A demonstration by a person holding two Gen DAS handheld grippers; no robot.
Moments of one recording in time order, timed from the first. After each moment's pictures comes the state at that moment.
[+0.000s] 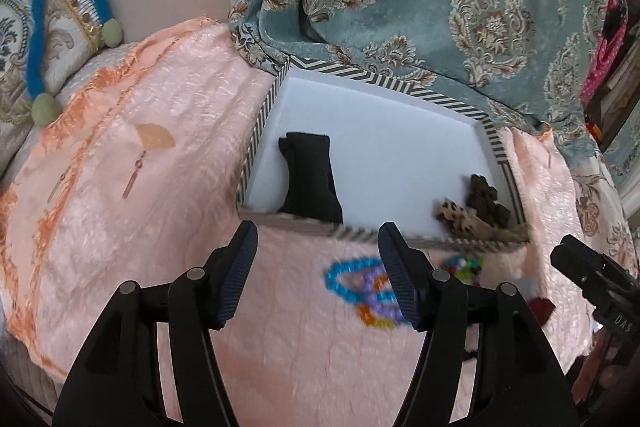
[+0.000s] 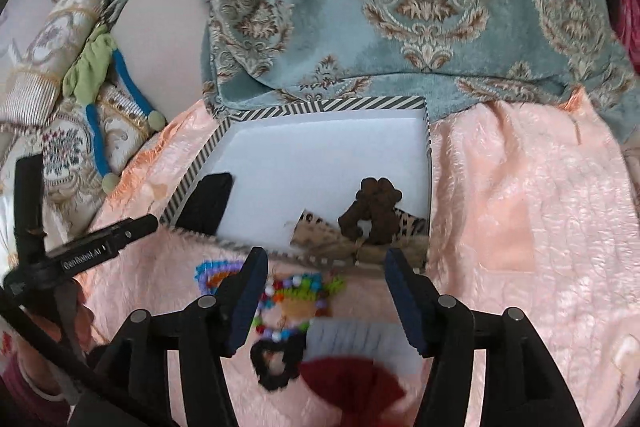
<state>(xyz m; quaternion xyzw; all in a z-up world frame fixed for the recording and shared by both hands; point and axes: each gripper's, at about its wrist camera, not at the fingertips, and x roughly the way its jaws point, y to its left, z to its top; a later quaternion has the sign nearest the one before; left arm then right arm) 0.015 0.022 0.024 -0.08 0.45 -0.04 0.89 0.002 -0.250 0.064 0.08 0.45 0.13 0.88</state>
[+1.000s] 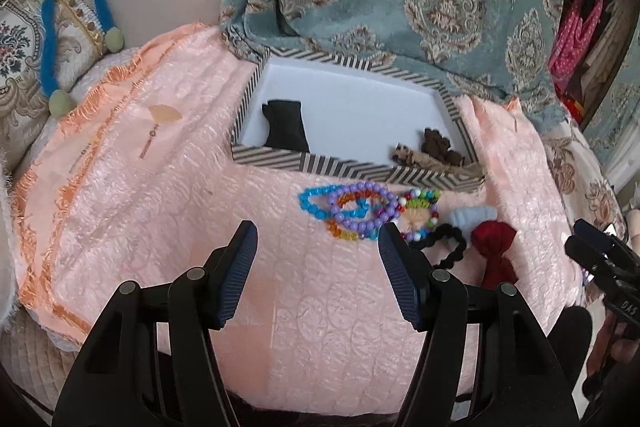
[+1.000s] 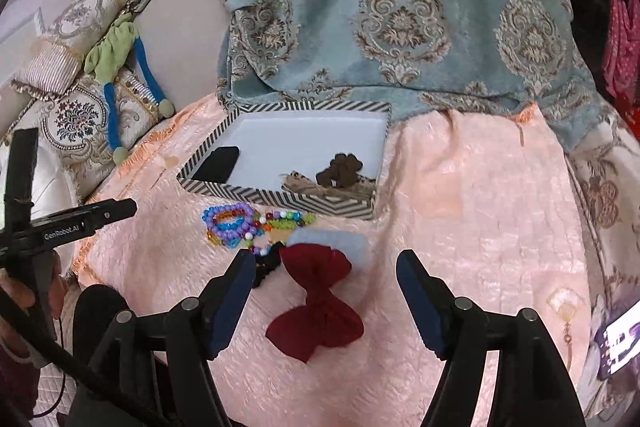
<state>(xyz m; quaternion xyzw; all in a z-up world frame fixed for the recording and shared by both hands) -0.070 0.004 0.042 -0.05 0.44 -0.07 0.89 -0.105 -0.294 0.098 0.04 0.43 0.13 0.89</state>
